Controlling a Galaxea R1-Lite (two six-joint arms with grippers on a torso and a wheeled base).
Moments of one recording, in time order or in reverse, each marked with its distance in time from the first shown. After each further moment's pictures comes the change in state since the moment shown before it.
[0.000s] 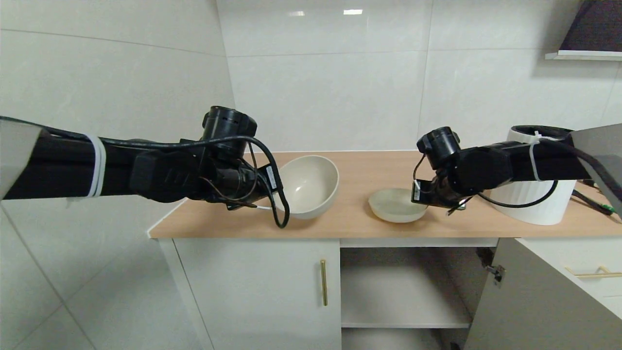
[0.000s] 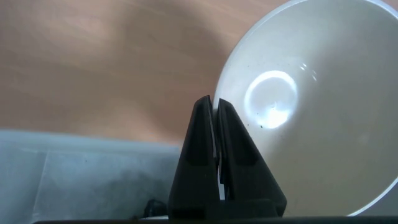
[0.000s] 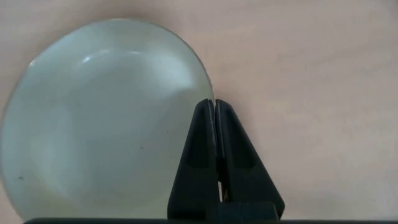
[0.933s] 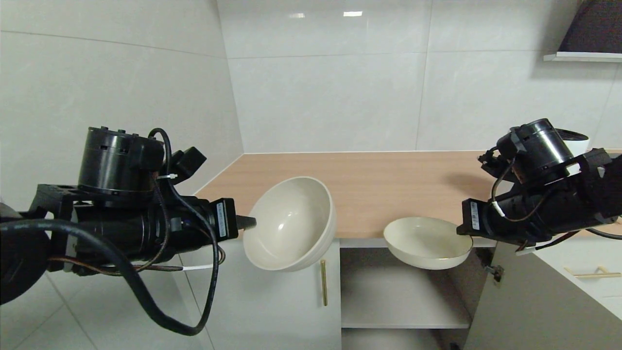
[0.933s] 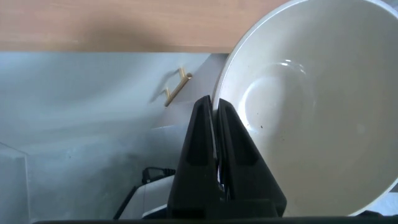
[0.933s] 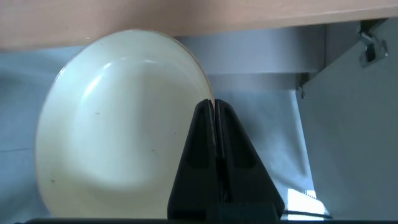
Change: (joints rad) left arm 0.001 -0.416 0.513 -0.177 -0.254 0.116; right arm 0.019 -0.495 0.524 0.008 0.276 0.018
